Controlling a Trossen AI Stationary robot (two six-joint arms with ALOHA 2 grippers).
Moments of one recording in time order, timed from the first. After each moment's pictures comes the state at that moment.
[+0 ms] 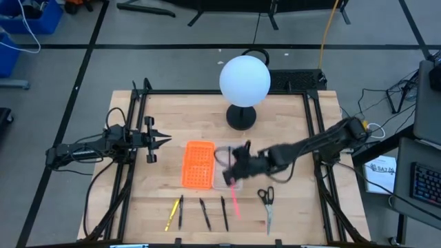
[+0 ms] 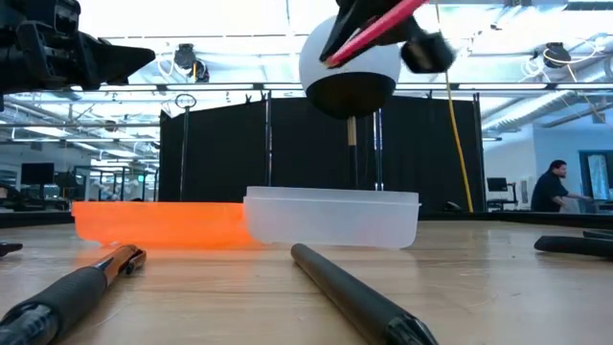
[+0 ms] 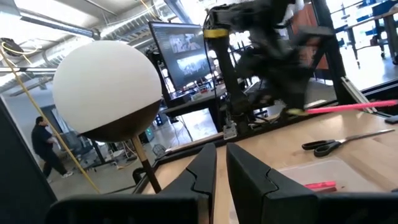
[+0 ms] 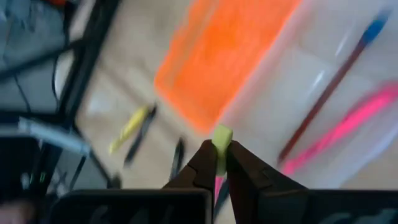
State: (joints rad) left arm 0.17 0.10 0.02 0.26 0.16 0.33; right arm 0.27 1.67 1.33 -0.53 0.22 1.29
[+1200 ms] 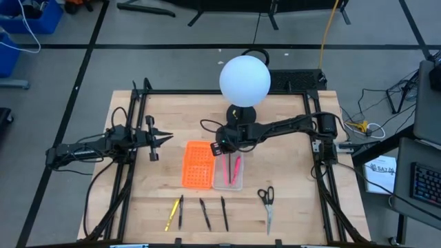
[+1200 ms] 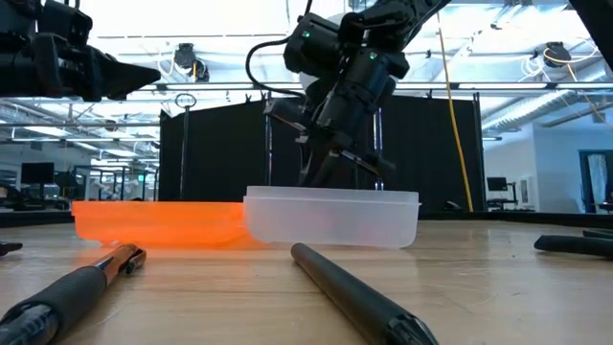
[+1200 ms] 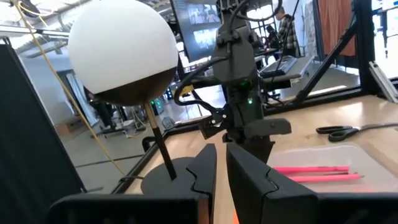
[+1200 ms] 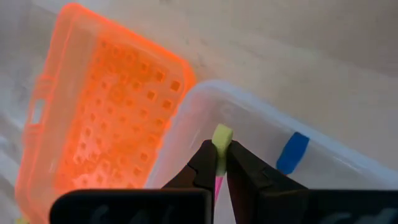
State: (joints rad) left arm 0.17 0.10 0.02 0.18 0.05 0.27; right arm -0.06 1.96 1.33 -0.42 0.04 1.14
